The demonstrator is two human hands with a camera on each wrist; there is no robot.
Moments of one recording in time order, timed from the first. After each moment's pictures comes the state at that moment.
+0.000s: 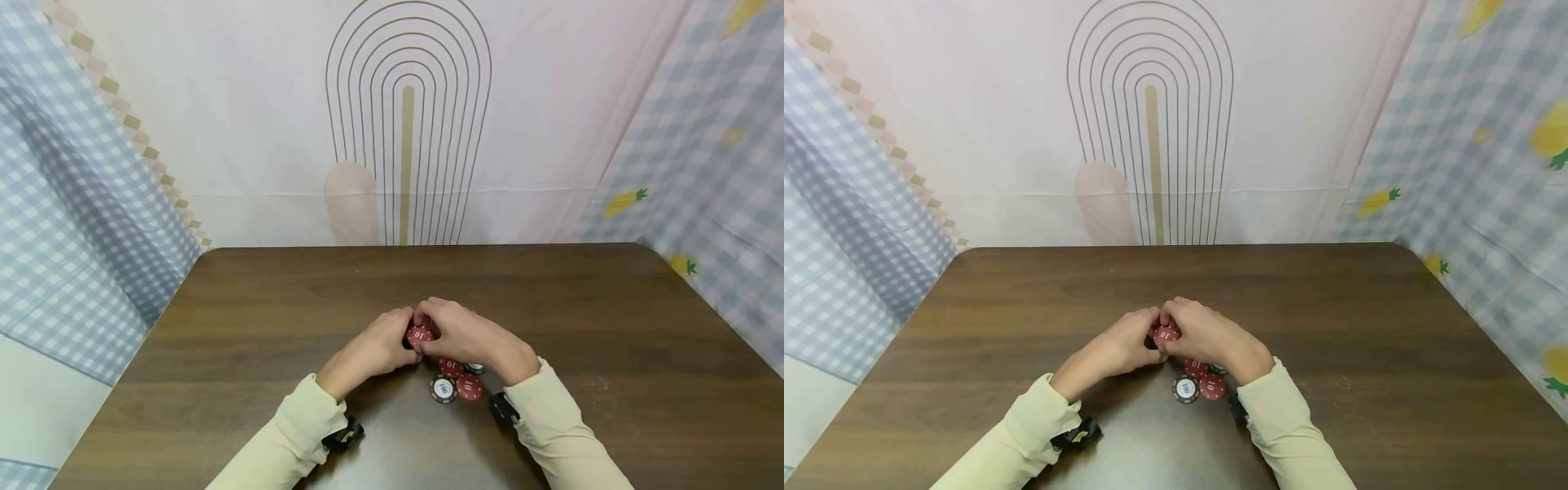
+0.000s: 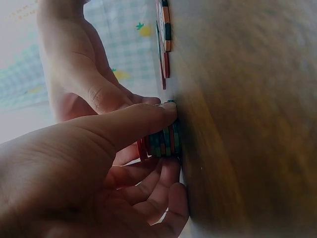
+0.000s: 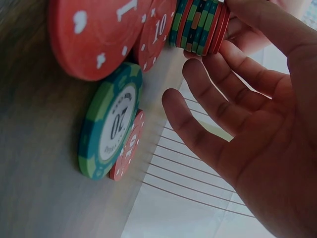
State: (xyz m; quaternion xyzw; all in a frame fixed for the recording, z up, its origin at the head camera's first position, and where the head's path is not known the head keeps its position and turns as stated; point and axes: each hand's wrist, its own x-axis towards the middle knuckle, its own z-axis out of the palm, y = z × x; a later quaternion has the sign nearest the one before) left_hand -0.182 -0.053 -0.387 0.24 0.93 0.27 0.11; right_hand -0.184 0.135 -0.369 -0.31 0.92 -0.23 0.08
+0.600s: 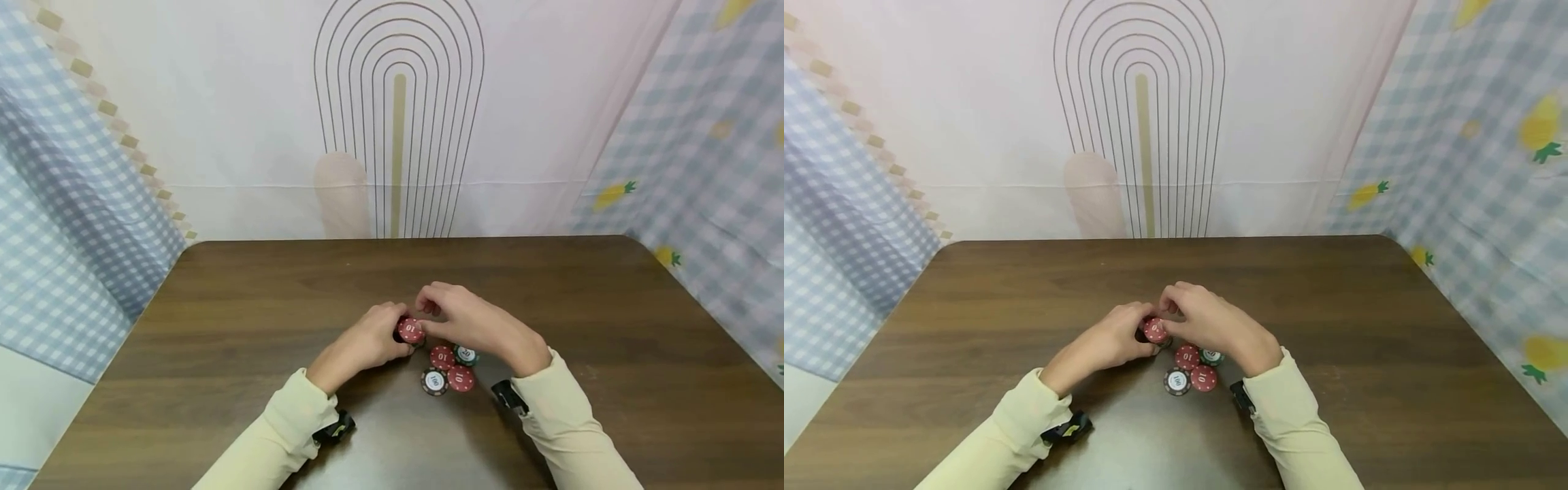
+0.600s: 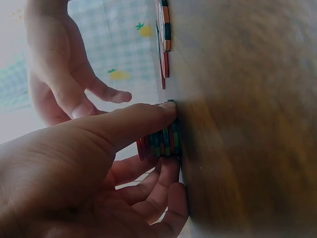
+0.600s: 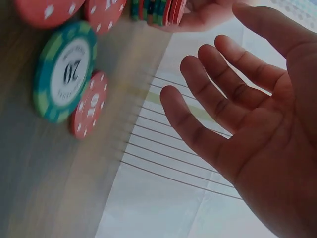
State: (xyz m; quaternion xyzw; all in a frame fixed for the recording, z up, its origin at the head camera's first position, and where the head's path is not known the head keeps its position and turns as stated) left_hand -0.182 -0.052 -0.383 0.24 0.92 0.28 0.11; right_hand -0.180 0.152 -0.347 -0.32 0.91 -0.25 0.06
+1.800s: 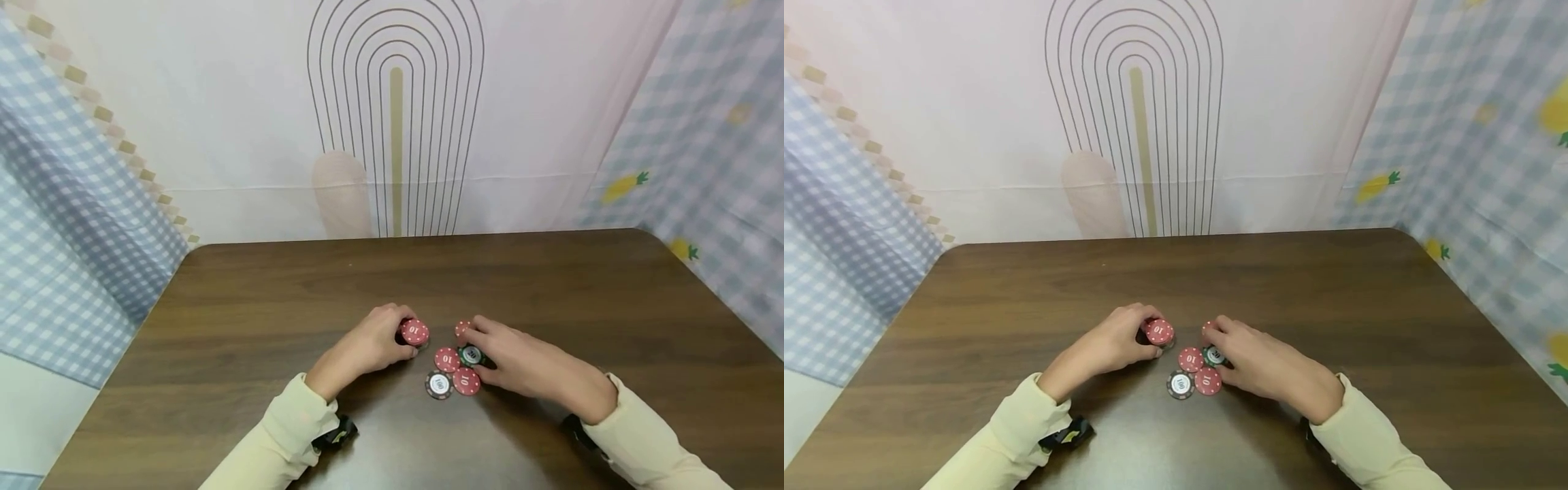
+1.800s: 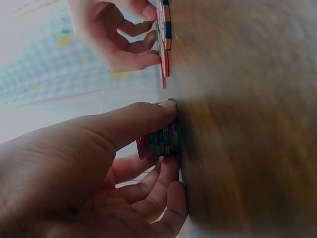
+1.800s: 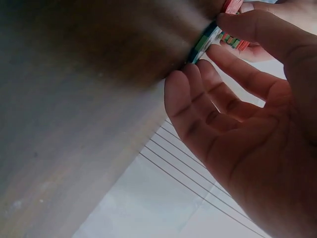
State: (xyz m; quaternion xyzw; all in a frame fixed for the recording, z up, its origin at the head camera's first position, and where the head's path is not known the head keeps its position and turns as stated) left_hand -0.181 -0.052 -0.388 0.25 0.92 0.29 0.11; right_hand -0.143 0.206 -0.376 -0.36 0.92 -0.13 0.06
